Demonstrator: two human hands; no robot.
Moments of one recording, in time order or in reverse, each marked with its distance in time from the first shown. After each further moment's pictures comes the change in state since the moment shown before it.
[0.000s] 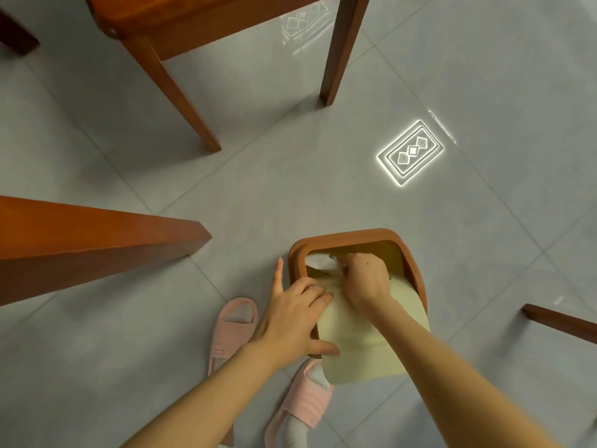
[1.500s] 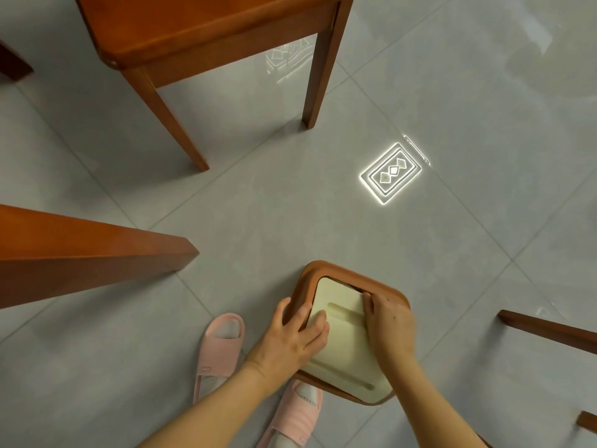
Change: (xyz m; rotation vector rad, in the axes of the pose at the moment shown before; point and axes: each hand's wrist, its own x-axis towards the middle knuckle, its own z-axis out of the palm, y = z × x) left_hand -0.017 0.015 0.043 0.468 0.138 0.233; right_hand -0.069 0.056 0.019 0.137 0.296 0.278
